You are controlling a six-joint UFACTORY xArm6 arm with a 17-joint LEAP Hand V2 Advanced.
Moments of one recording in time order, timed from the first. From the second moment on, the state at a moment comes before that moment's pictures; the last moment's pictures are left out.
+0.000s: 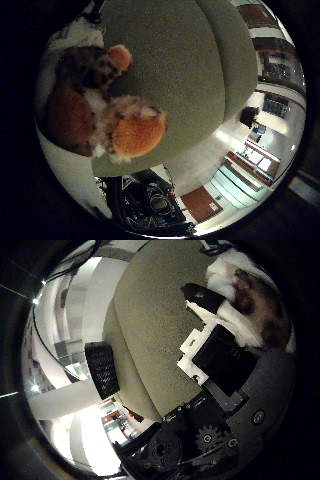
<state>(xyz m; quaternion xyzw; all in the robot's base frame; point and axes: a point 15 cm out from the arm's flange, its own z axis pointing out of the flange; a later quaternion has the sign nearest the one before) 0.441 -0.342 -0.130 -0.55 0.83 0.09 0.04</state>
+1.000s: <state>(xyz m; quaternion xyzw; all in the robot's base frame) 0.511 -0.261 0.140 -0.64 0.76 0.06 0.07</state>
